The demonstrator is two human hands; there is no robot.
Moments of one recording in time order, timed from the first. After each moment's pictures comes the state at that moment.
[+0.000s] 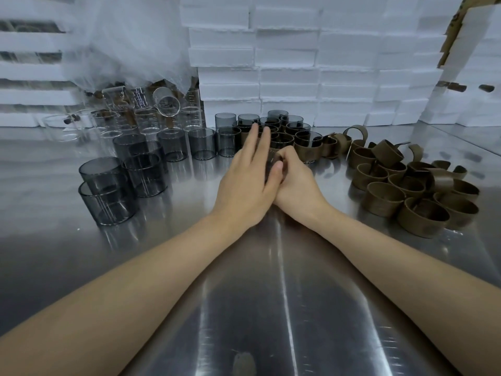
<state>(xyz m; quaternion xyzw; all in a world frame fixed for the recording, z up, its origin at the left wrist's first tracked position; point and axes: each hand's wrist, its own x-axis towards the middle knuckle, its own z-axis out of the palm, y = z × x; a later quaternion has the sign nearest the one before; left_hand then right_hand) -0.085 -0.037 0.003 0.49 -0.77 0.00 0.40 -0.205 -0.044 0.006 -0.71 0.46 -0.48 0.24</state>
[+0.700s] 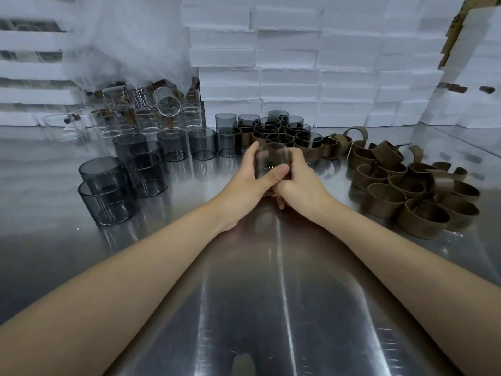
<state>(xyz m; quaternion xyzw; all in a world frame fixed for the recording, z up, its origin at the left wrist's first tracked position) -0.083 -0.046 0.005 0.35 -0.60 -0.53 0.49 -0.214 -0.049 0.012 -0.69 0.48 -0.44 0.32</state>
